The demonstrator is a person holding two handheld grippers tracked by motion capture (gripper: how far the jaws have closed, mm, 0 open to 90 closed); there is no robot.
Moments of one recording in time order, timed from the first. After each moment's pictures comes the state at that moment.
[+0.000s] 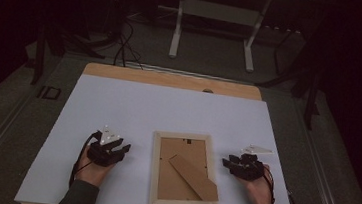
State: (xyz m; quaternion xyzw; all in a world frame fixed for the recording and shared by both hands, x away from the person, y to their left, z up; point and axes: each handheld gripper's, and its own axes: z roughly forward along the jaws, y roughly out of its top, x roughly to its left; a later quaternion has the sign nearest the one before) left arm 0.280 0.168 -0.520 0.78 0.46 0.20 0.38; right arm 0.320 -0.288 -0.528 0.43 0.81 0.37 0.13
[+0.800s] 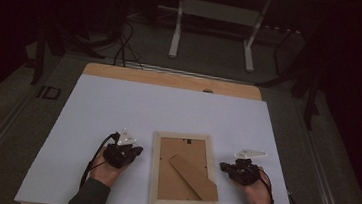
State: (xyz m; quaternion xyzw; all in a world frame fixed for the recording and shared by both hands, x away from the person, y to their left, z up) left arm 0.291 0.132 -0.525 0.82 0.41 0.15 0.37; right arm 0.306 -0.273 -0.527 0.39 0.85 0.35 0.10
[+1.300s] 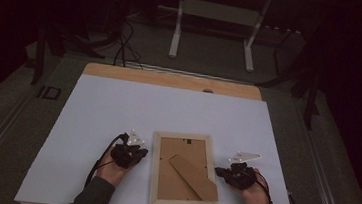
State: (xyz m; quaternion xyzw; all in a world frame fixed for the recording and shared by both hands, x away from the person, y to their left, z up) left arm 0.299 0.115 -0.533 0.84 0.40 0.13 0.35; right arm 0.295 -0.262 -0.526 0.35 0.87 0.34 0.08
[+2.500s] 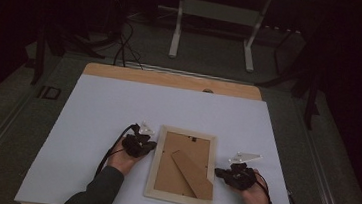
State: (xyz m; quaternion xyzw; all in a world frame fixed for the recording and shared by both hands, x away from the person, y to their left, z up) left arm 0.340 0.096 -0.532 0.85 0.39 0.11 0.35; right arm 0.295 -0.263 -0.527 0.36 0.86 0.35 0.07
